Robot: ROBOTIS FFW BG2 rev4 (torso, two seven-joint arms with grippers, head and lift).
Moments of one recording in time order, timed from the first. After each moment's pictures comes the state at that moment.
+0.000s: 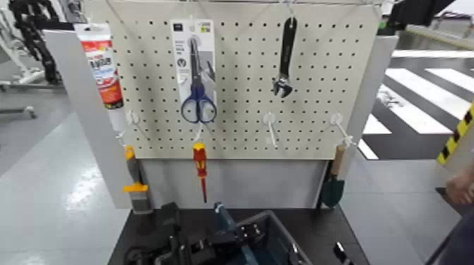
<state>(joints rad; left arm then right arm) -0.10 0.32 -0.28 -1.54 1.73 0.97 -0.40 0.43 -0.14 0.22 -1.84 -0.19 -0.12 -0.11</state>
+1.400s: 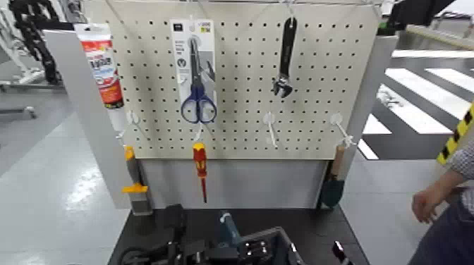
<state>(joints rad) -0.07 0.37 -0.28 -1.63 1.84 1.11 -0.35 0.43 -0.13 0.22 -1.84 -0.18 -0.13 -0.12</state>
